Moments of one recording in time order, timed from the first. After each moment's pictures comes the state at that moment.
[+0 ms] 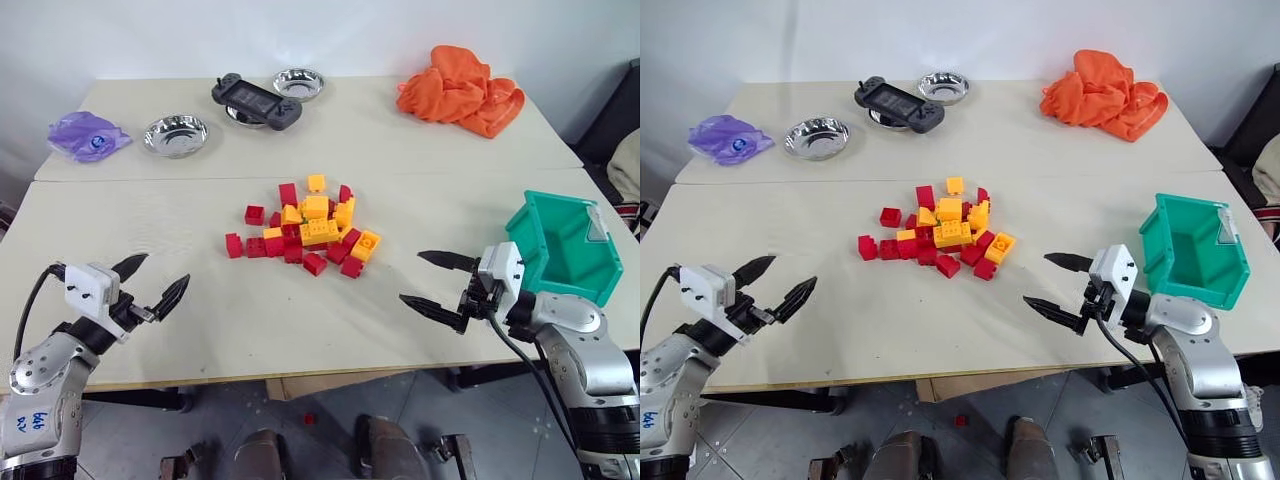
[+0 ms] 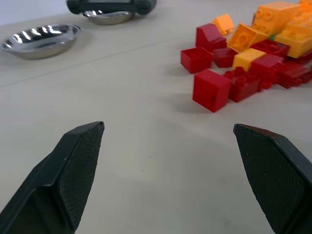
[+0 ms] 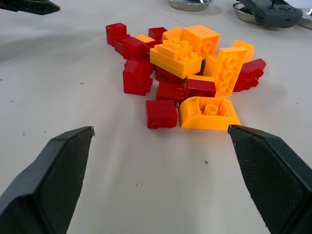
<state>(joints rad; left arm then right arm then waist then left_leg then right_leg) 0.06 0.58 0.43 -0.10 -0.42 0.09 -0.59 -0.19 -0.63 -0.13 -0.11 0.45 0.17 1.07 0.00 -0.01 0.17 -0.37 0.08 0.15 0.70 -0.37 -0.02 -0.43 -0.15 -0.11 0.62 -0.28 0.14</state>
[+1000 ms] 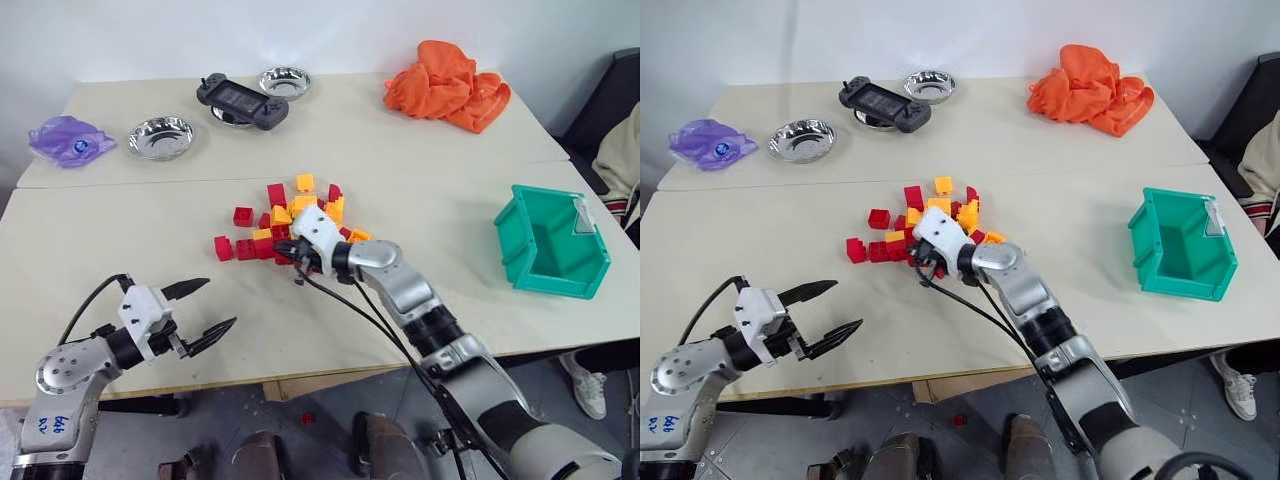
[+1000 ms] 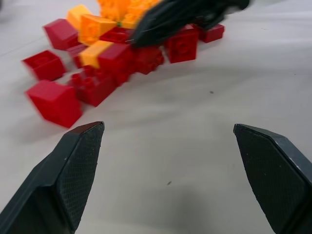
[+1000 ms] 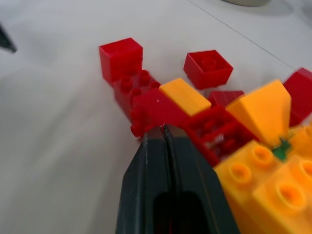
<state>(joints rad) 0.08 0.63 0.26 -0.14 -0.39 -0.01 -0.87 -0.90 -0.06 0.34 0.55 0.03 0.19 0.67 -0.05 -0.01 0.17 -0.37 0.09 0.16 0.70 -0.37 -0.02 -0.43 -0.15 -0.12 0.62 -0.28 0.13</state>
